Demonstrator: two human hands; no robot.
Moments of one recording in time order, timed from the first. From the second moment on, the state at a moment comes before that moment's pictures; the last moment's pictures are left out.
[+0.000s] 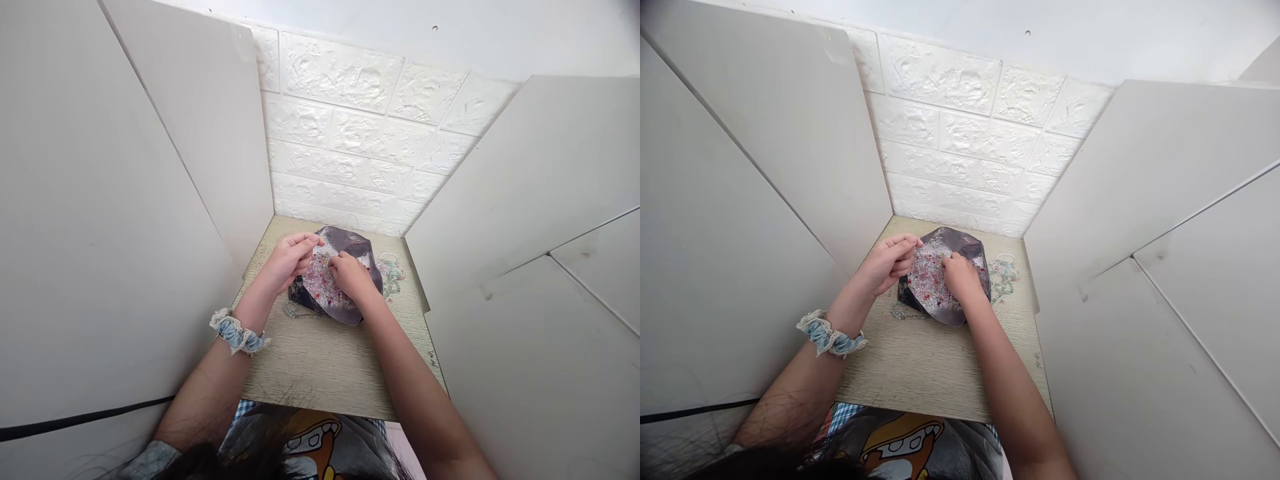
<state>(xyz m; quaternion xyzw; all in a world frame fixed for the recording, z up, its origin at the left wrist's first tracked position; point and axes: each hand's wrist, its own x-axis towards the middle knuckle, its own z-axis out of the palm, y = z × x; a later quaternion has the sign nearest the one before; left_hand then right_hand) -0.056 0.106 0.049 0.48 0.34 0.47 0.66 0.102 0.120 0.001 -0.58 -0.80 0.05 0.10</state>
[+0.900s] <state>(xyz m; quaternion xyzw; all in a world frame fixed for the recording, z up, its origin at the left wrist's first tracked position) -0.050 0.097 0.062 0.67 0.42 0.31 0.53 0.101 0.097 0.024 -0.31 -0.41 0.69 0.51</state>
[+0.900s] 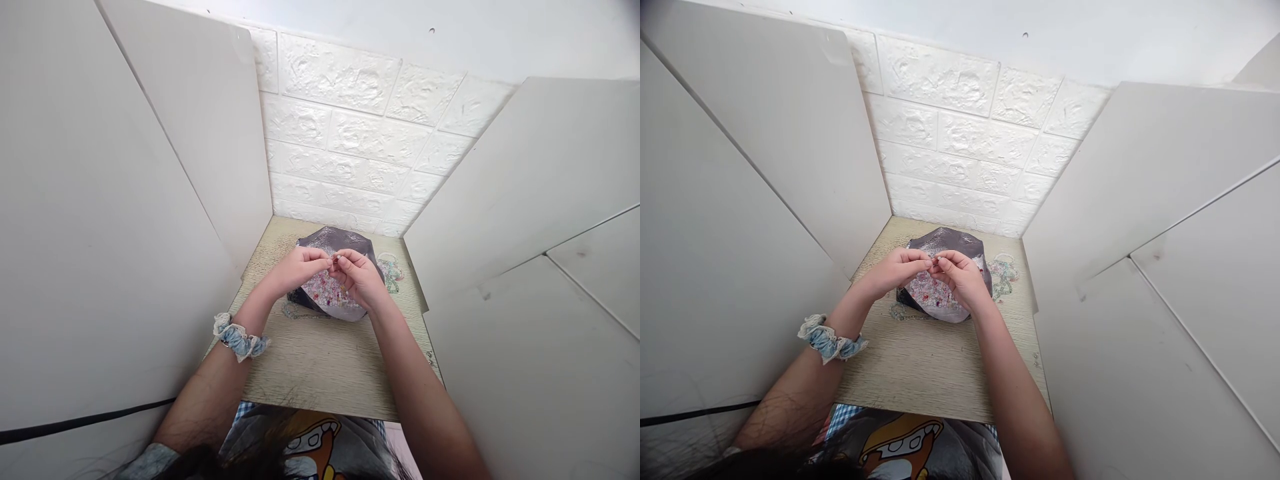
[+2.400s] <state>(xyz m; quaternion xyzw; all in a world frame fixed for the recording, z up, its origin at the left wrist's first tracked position) -0.051 0.099 0.058 0.71 0.41 0.29 0.49 0.099 0.098 0.022 -0.32 -0.41 0.69 0.50</state>
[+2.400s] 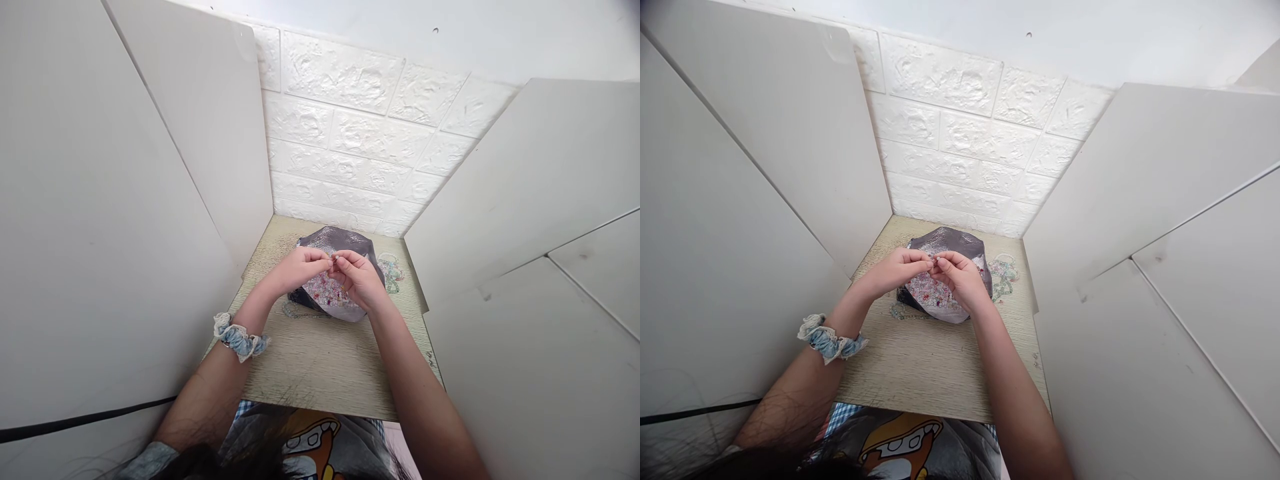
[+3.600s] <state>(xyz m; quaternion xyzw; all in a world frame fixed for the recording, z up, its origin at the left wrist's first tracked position) -0.052 0.099 0.055 0.68 0.45 0.27 0.51 0.104 0.088 0.034 -0.46 -0.67 0.36 0.46</state>
